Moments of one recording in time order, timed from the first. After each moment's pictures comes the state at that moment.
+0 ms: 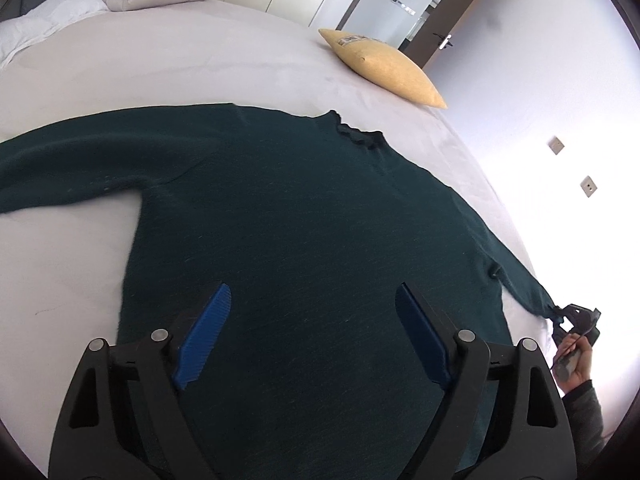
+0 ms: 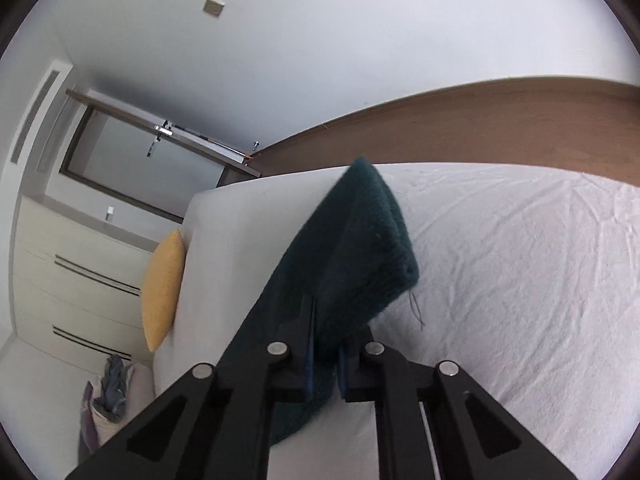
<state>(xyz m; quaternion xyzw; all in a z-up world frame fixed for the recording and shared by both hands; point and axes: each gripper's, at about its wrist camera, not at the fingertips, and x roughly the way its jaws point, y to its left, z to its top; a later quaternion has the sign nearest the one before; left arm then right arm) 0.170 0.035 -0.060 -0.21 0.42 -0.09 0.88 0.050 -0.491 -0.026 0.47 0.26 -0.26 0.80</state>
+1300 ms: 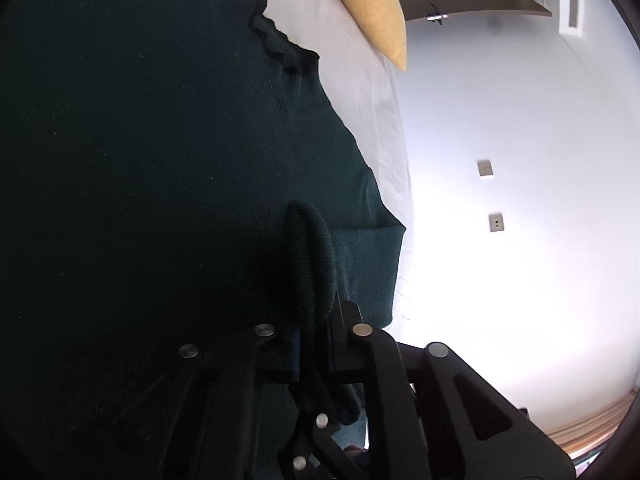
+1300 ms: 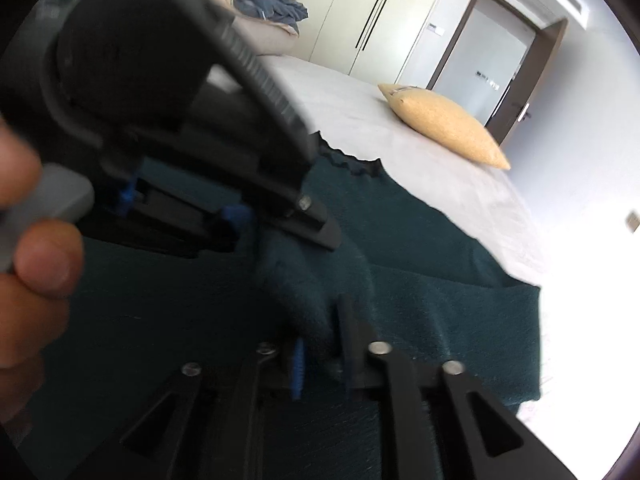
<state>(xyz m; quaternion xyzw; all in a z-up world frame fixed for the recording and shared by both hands) 0.336 -0.042 -0.117 -0.42 0.52 -0.26 0.69 0.184 -0.036 -0.054 -0.16 0.41 0.07 0.89</state>
